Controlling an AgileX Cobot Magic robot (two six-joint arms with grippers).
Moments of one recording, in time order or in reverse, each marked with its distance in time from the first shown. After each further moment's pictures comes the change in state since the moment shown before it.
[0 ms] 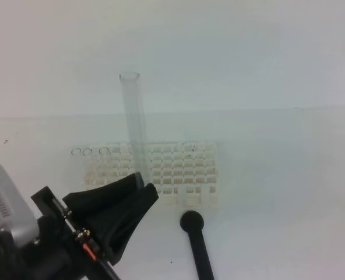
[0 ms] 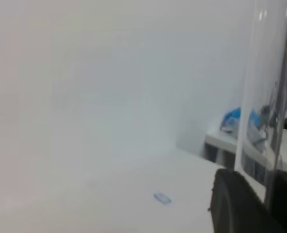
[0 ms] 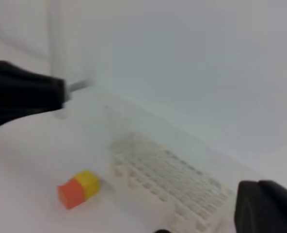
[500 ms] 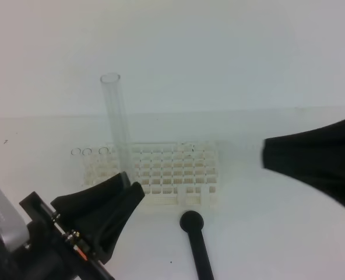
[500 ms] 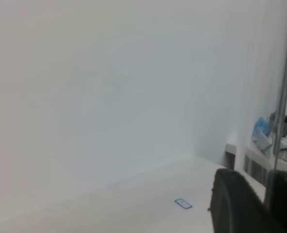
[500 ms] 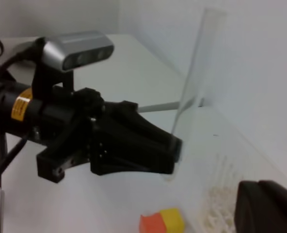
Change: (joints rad) left arm 0.000 0.001 0.071 -0.160 -0.103 0.128; right arm 0.389 0.405 -0.218 0.232 -0.068 -0.390
